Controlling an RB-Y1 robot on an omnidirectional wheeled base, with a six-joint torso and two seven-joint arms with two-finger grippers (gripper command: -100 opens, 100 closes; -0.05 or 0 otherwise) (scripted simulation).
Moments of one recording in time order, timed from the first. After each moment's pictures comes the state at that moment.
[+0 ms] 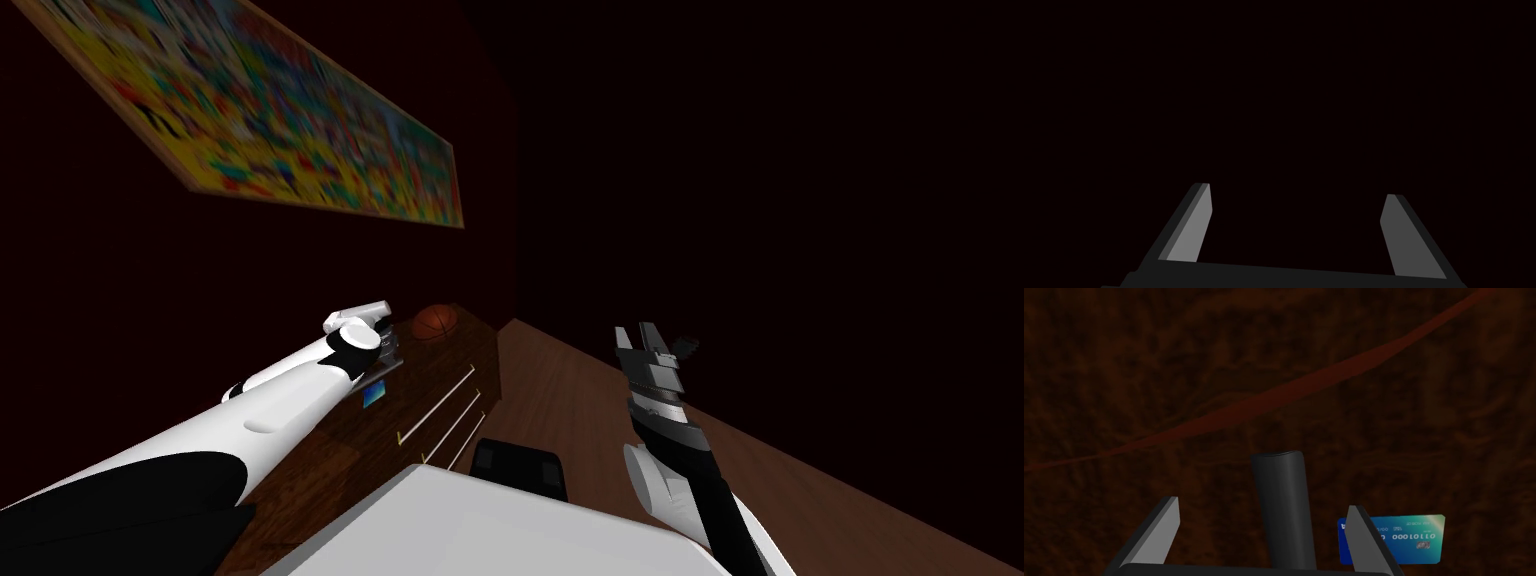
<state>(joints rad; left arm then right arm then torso) -0.87 0.85 1.11 -0.44 -0.39 1.48 -0.12 0.50 -0.01 -0.05 -2.25 0.09 -0.53 -0.07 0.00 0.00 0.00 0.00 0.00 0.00</state>
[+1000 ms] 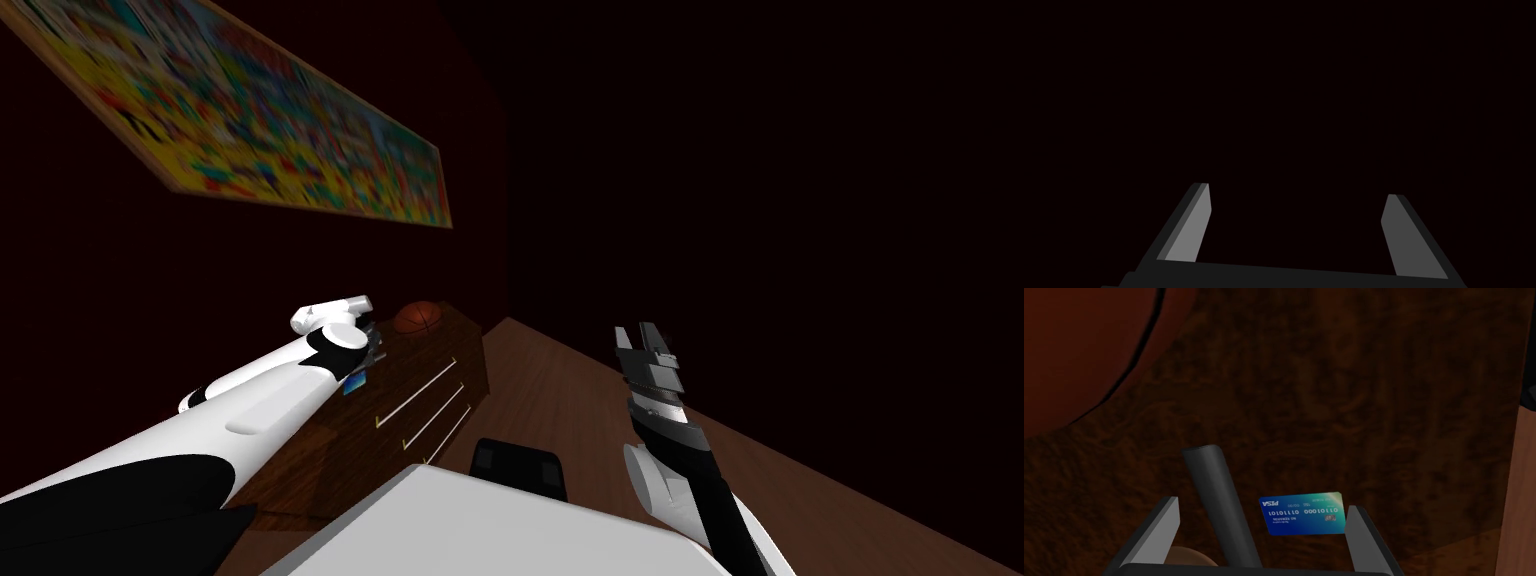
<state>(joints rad) -0.86 0.93 1.11 -0.49 -0.39 1.50 -0.26 0.50 -0.01 -0.05 -2.25 0.09 -0.53 -0.07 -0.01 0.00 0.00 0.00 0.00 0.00</state>
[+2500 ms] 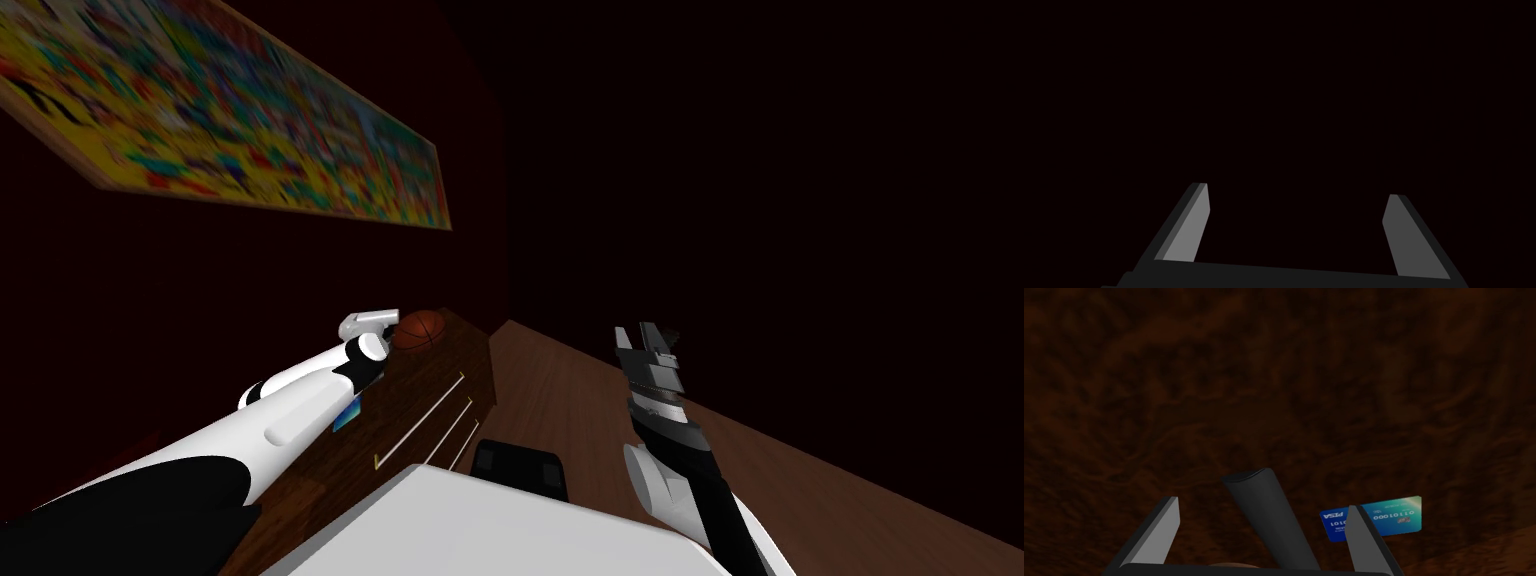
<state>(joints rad) -0.80 0.79 0.97 -0.47 -0.49 1.51 -0.16 0.50 -0.01 -0.05 -2.25 0.09 -0.53 -0.07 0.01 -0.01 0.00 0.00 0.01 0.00</state>
